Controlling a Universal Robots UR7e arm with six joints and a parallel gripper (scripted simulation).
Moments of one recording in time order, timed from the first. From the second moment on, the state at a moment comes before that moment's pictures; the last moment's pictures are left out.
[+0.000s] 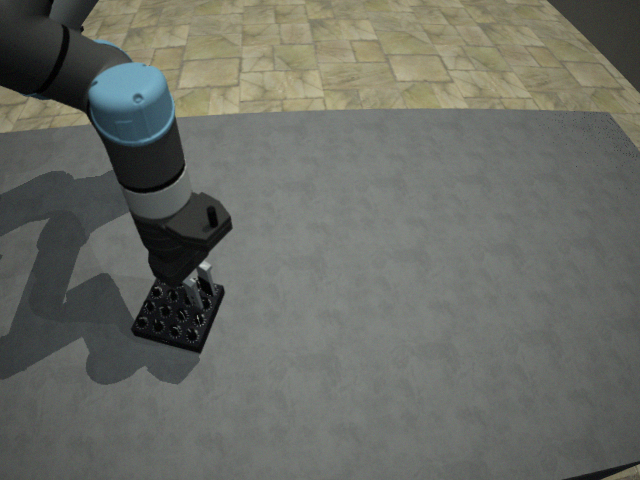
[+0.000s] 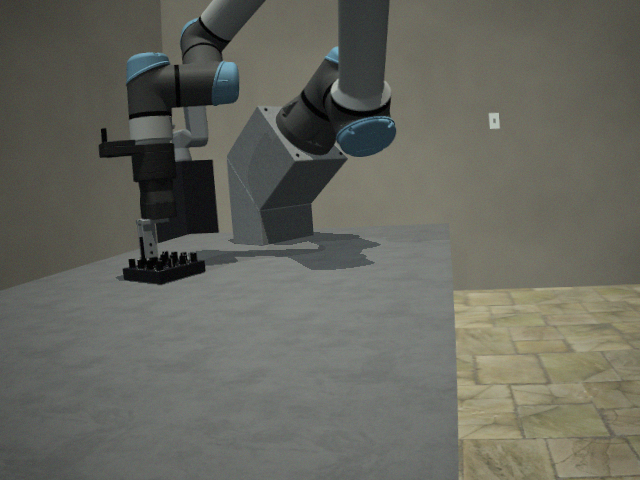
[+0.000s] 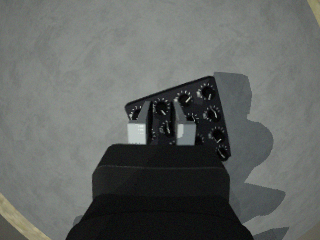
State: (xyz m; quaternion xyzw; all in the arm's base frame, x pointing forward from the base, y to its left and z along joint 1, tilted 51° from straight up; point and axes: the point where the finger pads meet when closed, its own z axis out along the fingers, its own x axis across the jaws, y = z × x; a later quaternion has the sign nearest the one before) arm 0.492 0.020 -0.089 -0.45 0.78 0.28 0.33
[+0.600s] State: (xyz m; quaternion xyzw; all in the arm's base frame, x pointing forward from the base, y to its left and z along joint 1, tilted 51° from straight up) arm 0.494 0.024 -0.092 -0.45 0.78 0.28 0.33
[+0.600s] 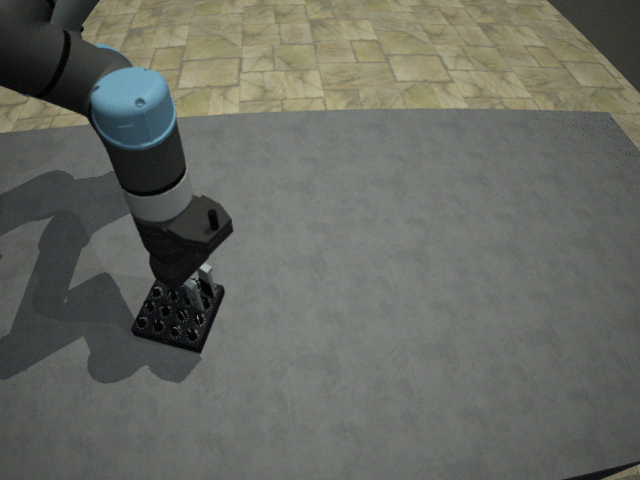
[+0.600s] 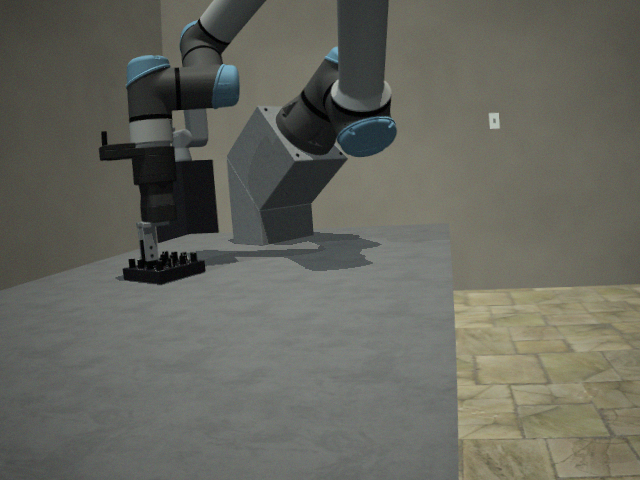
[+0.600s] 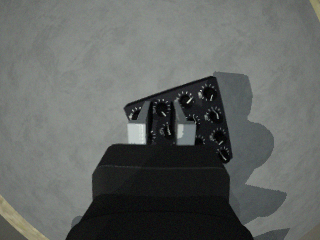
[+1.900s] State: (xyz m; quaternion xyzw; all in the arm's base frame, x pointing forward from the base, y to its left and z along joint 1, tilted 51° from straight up) arm 0.496 0.030 -0.097 -0.45 0.78 0.28 0.33
